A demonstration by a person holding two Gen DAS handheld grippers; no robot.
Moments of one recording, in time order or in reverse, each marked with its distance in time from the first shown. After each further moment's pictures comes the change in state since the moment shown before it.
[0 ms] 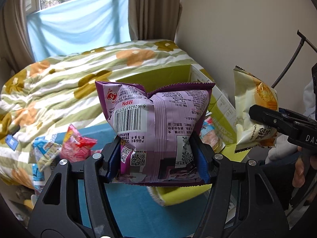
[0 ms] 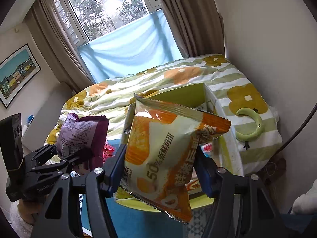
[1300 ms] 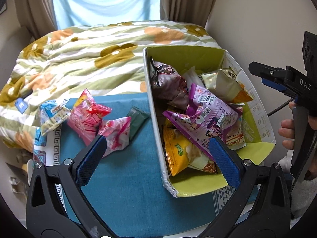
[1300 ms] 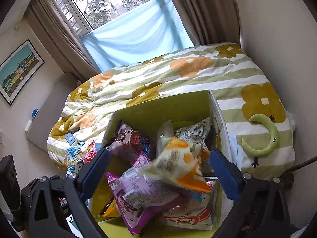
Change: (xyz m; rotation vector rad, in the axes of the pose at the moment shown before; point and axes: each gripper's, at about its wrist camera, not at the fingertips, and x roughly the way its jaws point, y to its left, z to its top) left arm 0.018 0.033 -0.030 -0.183 0.118 0.147; right arm 0.089 -0.062 0.061 -0.035 0.110 0.110
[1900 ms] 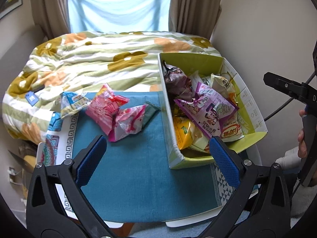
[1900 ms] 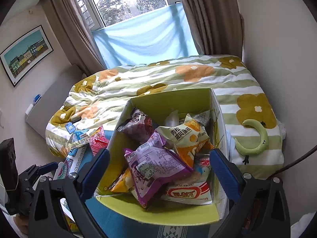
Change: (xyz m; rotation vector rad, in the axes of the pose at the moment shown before) left arm -0.071 0.018 -0.051 -0.054 -0.101 0.044; right arm -0.061 0.040 -0.039 -0.127 -0.039 -0.031
